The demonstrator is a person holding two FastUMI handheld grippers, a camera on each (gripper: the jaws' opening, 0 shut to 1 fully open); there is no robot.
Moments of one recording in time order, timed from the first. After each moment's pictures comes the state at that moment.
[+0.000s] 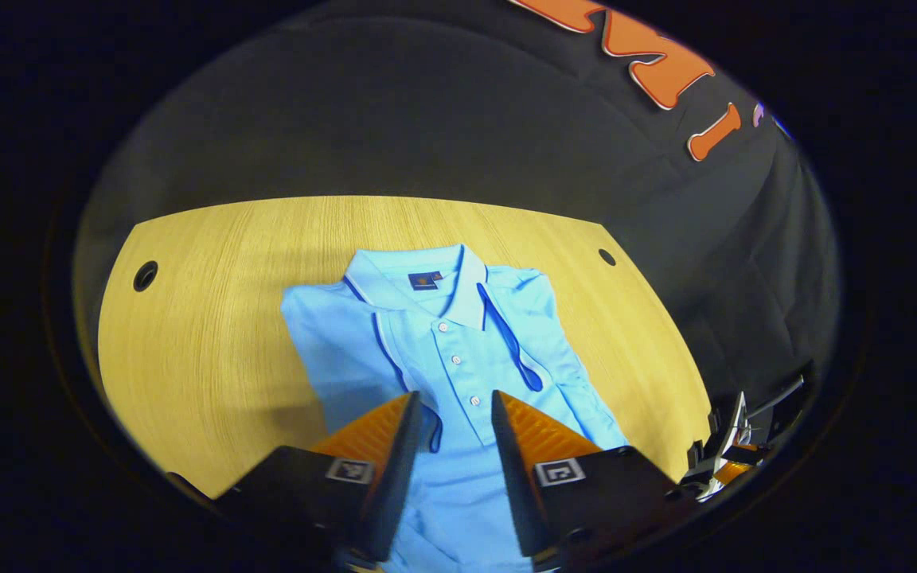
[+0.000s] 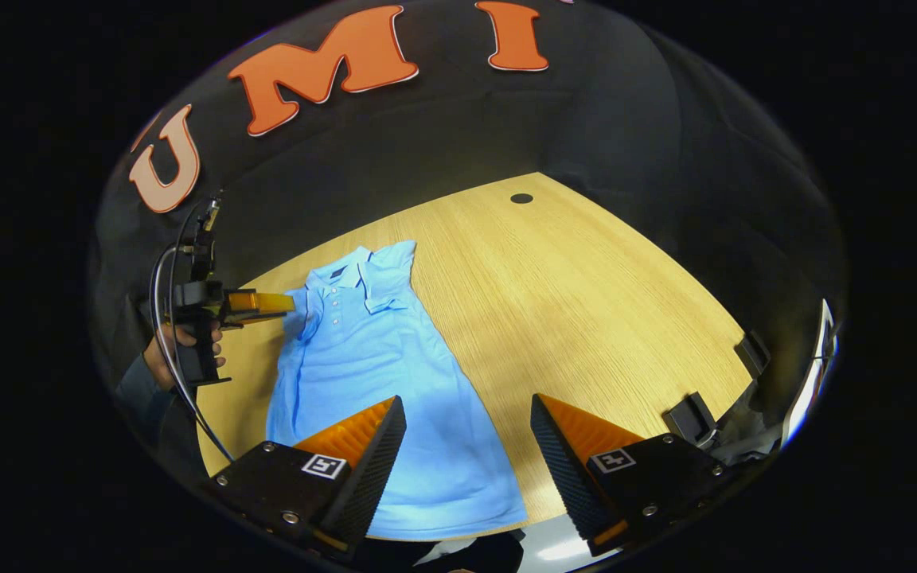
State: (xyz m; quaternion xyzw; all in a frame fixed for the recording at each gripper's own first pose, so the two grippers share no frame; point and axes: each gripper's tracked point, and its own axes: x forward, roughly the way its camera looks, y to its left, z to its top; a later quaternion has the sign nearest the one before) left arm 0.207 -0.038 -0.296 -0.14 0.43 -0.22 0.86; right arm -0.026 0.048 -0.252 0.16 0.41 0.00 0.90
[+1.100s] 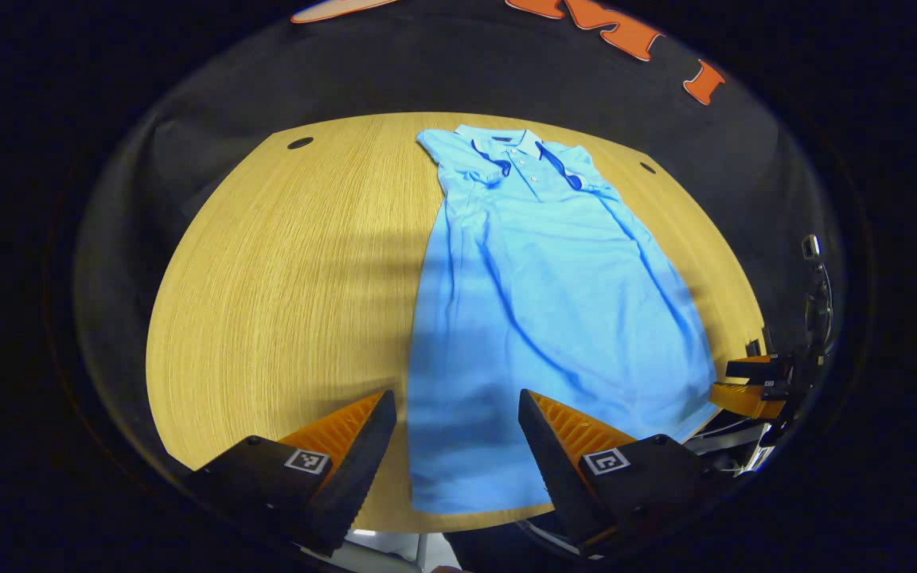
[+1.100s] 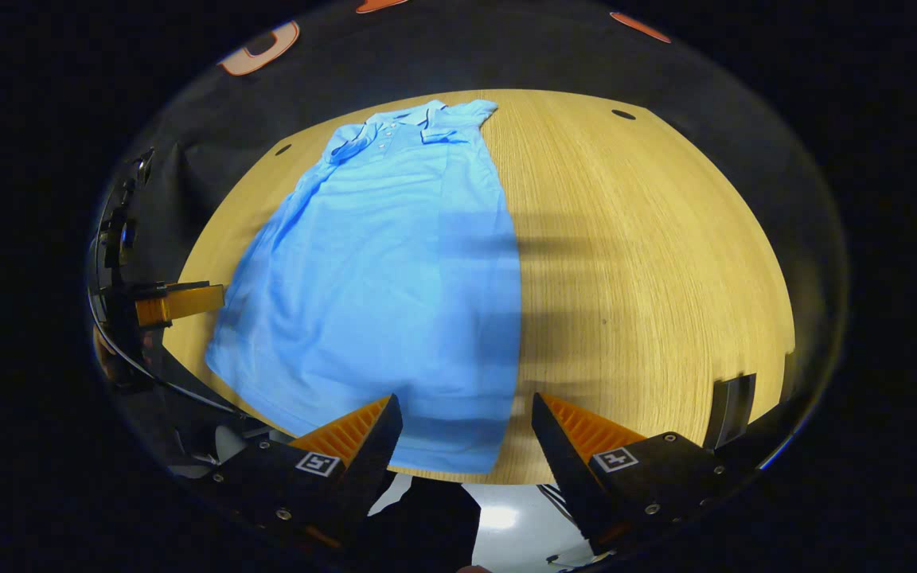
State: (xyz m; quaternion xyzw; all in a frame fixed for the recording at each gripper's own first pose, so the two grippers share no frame) left arm -0.099 0.035 -0.366 -0.08 0.51 -0.08 0.85; right arm -0.125 0.076 -0.372 0.02 0.54 0.18 0.82
